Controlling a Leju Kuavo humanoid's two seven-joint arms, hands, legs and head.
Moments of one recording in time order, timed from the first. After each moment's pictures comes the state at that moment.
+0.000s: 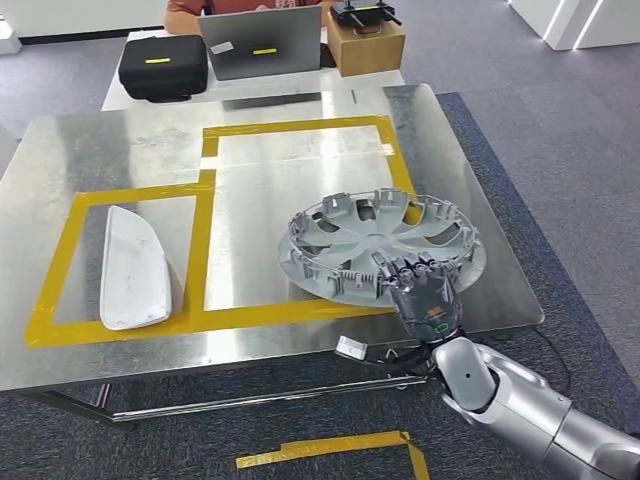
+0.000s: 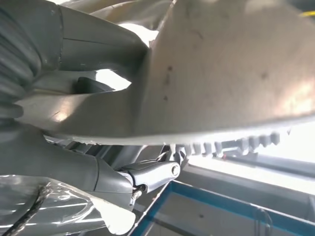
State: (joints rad) left arm -0.08 -0.24 0.92 -0.20 -1.30 0.03 0.09; right arm -0.44 -0.50 1.00 -1.43 1.57 -0.69 0.65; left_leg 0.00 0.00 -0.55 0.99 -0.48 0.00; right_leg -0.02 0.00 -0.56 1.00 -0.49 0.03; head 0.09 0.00
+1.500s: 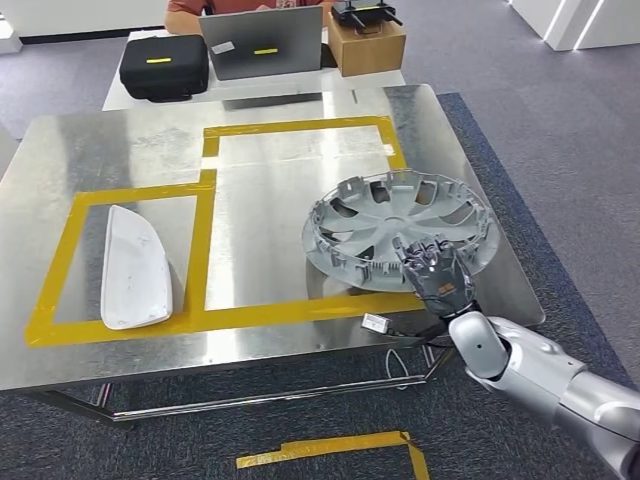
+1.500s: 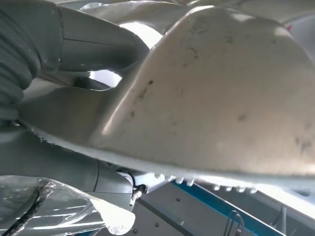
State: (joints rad) left arm -0.08 -0.23 0.92 -0.20 -1.32 0.02 0.09; right arm -0.63 -0.57 1.16 -1.21 1.57 -0.69 0.70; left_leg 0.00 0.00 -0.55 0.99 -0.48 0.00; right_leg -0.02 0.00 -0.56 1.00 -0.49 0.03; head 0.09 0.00
